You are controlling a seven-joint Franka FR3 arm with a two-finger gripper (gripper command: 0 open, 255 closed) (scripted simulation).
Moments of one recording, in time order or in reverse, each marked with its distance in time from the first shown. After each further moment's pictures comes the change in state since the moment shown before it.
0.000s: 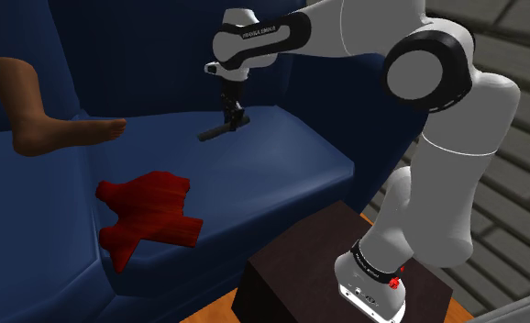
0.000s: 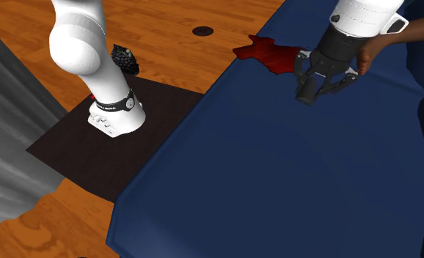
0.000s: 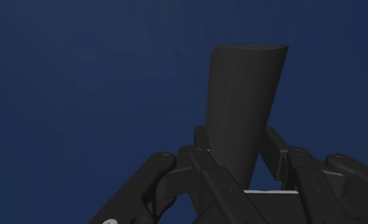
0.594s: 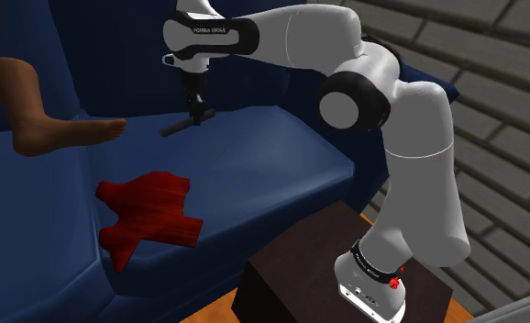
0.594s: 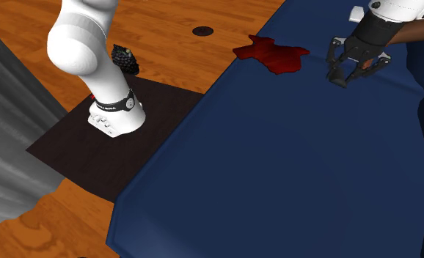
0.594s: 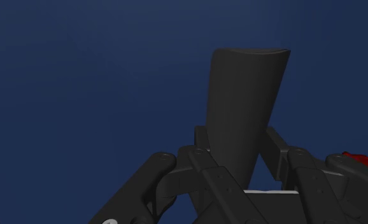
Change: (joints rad) arm -0.058 0.334 0.080 0.504 0.119 -0.185 0.084
